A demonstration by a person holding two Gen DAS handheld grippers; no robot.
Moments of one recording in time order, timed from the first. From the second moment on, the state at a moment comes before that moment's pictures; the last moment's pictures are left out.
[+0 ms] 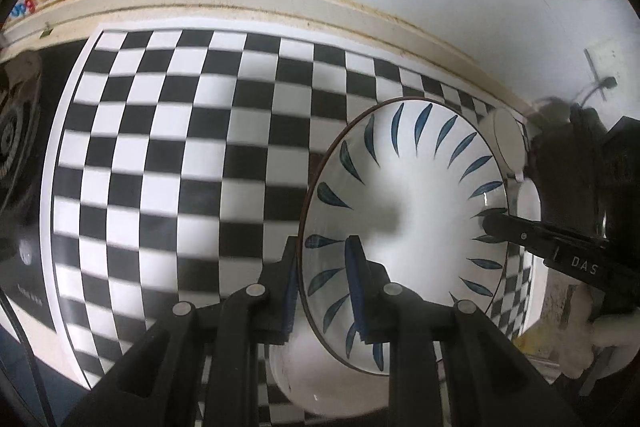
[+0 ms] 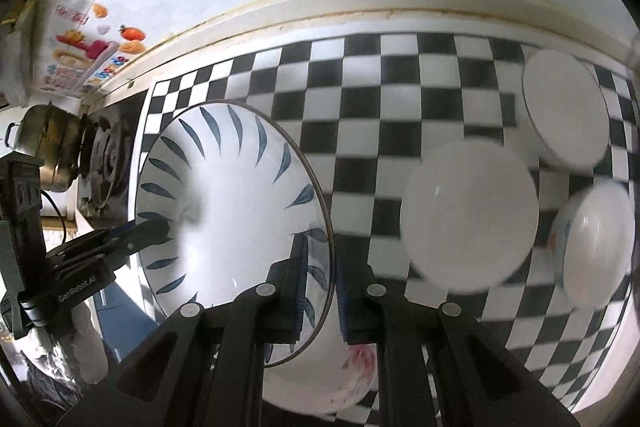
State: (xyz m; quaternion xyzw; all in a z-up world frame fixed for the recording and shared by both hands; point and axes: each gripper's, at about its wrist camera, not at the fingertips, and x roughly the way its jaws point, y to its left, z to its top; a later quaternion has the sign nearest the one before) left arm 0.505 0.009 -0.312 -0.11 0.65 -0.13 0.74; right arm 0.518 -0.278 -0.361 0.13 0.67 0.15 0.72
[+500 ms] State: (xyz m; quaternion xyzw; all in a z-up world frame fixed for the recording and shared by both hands) left arm 0.424 0.006 -0.341 -0.10 0.68 -0.13 0.72; right arm 0.423 -0.284 -0.390 0.16 0.68 0.16 0.70
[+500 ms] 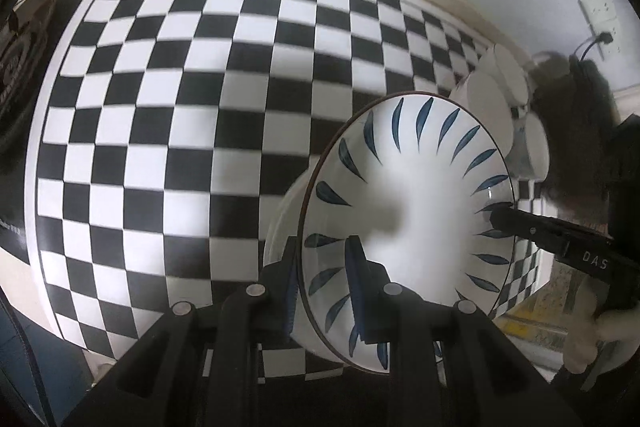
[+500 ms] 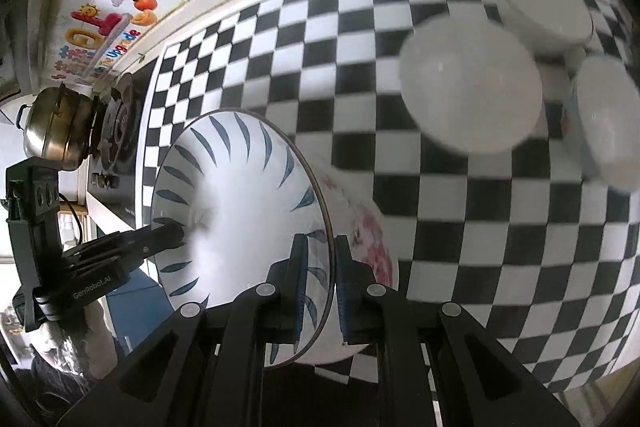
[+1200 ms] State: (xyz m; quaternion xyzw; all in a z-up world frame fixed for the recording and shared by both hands) left arm 0.417 -0.020 -0.392 -0.03 0.71 -0.13 0.69; right arm 0.393 -0.290 -0.456 0.17 0.71 0.13 0.67
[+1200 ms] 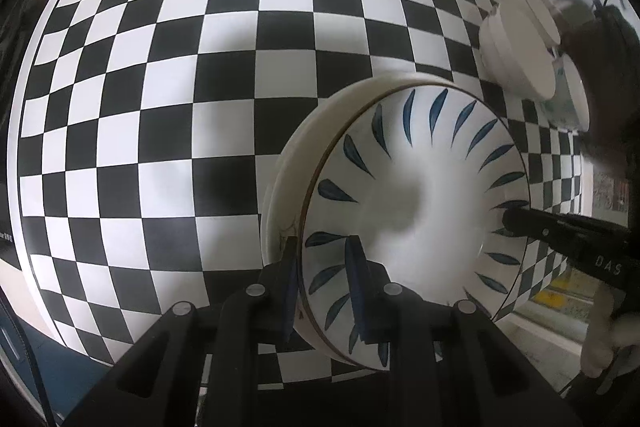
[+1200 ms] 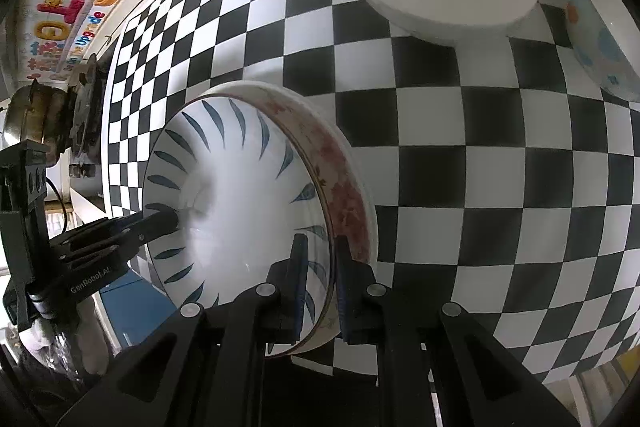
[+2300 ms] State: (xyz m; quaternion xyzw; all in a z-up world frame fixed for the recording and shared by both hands) left arm 0.411 -0.040 -0.398 -0.01 0.73 -0.08 0.68; right arm 0.385 -0.271 -0.456 0.15 0.71 0.05 0.68
